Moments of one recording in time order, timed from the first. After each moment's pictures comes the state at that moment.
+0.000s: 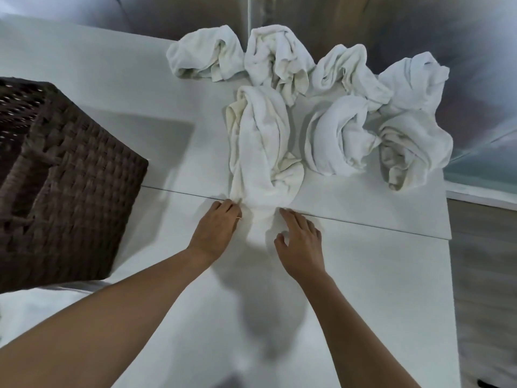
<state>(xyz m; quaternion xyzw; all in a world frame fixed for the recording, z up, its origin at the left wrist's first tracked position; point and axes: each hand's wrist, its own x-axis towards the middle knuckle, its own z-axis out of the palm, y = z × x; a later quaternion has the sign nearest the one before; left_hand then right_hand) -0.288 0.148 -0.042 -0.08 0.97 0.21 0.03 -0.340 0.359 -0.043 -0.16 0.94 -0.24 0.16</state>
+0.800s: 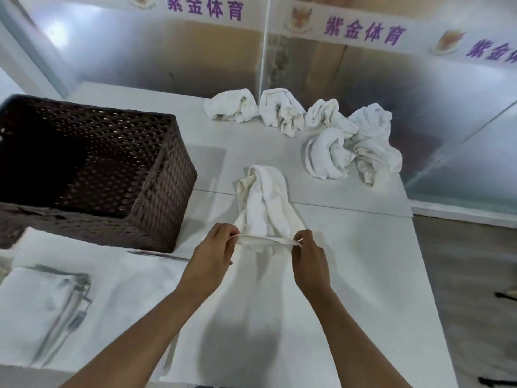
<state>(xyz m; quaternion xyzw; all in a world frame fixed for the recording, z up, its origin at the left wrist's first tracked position) -0.080 0.129 0.101 -0.09 0.90 0.43 -0.09 -0.169 0.354 0.053 -0.12 0.93 -0.34 0.01</state>
